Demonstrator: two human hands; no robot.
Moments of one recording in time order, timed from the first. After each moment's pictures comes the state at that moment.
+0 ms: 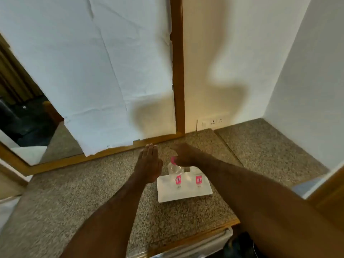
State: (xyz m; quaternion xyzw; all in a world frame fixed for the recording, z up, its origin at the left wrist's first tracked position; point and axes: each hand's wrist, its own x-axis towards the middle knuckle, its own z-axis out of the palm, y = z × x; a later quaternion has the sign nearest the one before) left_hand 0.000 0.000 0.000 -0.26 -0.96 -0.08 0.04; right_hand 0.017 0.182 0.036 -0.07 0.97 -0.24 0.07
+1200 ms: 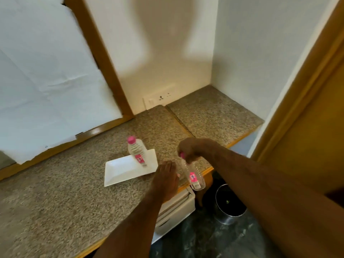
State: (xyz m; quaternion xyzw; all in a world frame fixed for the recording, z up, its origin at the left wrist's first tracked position) left_hand 0.164 0.199 -0.105 -0.41 -0.91 -0.07 -0.05; right_hand 0.158 0.370 0.005 -0.04 0.95 -0.06 0.29
